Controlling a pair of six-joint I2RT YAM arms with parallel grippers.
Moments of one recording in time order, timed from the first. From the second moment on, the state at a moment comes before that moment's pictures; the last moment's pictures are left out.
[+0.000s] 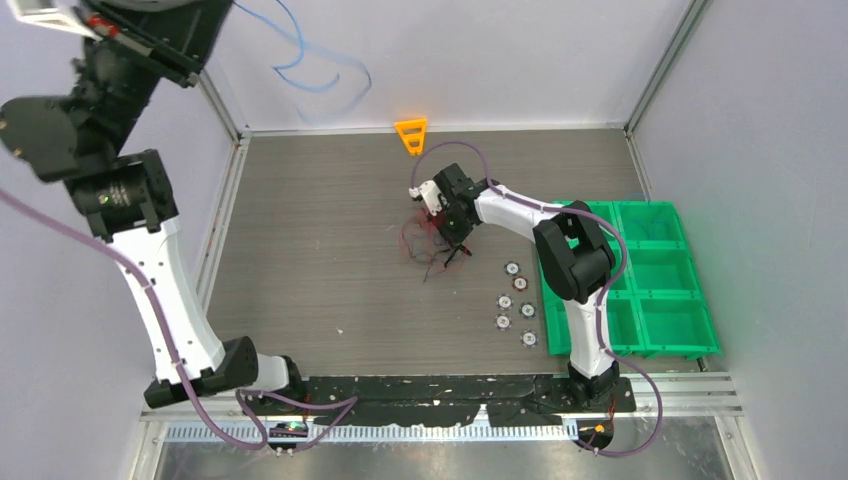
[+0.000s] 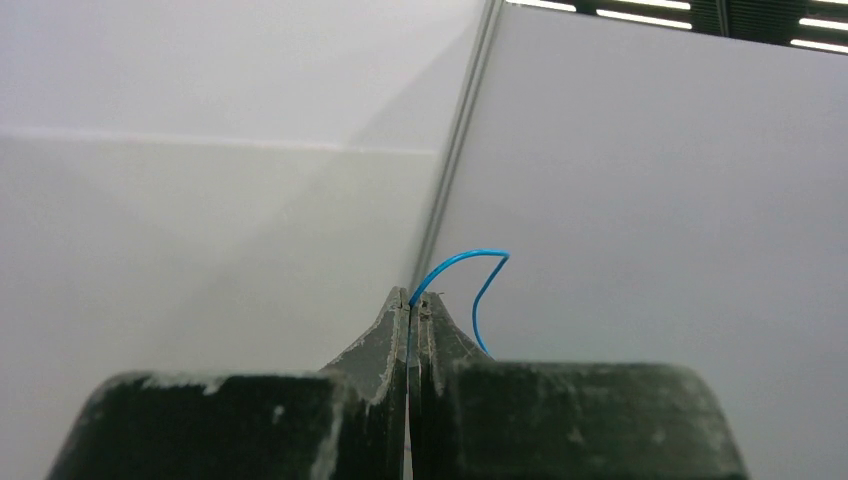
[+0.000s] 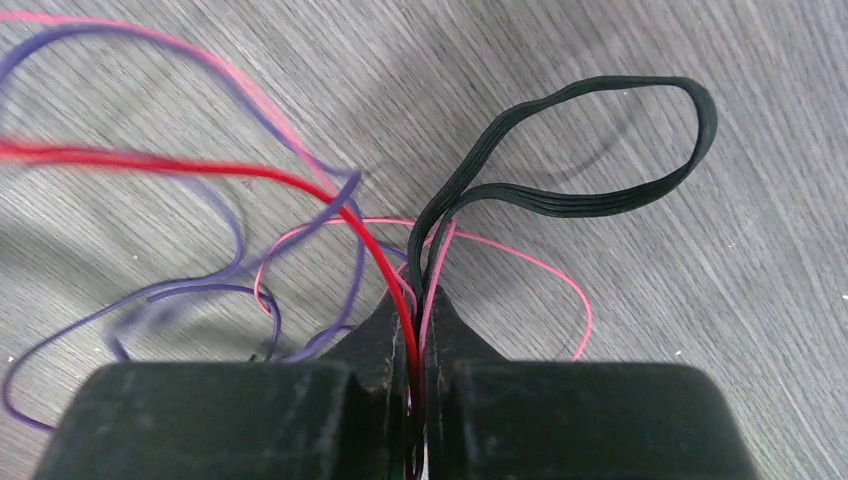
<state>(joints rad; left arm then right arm) 0.24 1.38 2.13 0.12 0.84 -0.94 0.59 2.09 1.53 -0.58 -0.11 -0.27</state>
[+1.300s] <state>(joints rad) -0.15 1.11 1.21 -0.17 0.96 -0.38 0.56 1.63 2.00 -0.81 -0.73 -0.31</state>
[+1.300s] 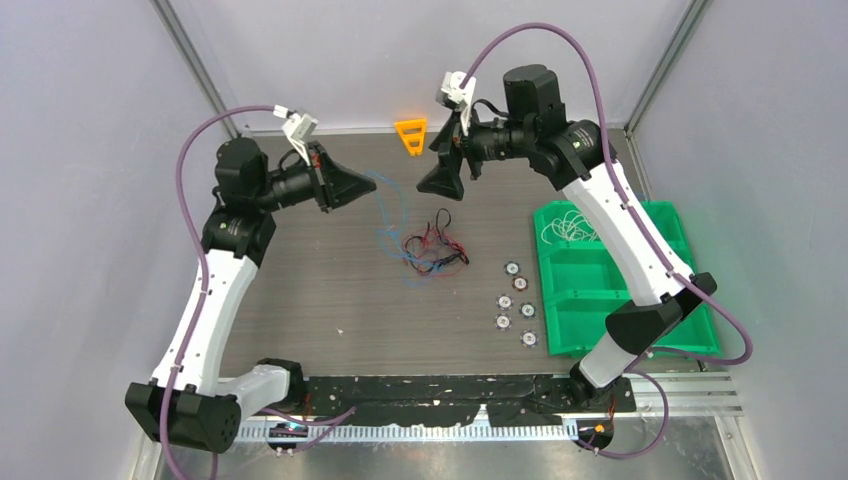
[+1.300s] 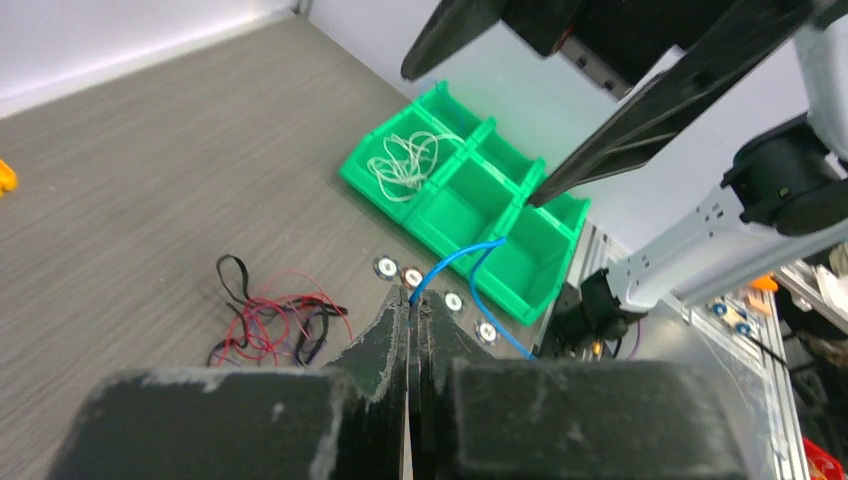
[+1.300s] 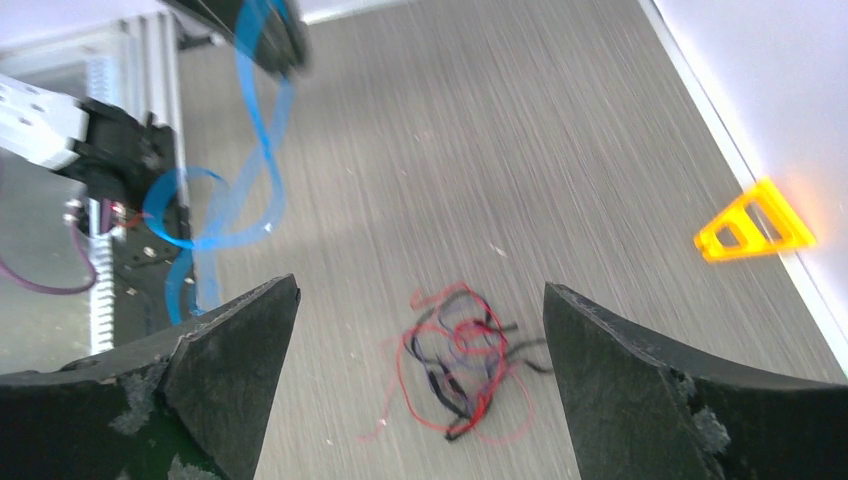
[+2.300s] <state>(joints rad) -0.30 1.18 1.26 0.19 1.14 -0.66 0.72 1.62 1.86 -0.72 -0.86 -0.26</state>
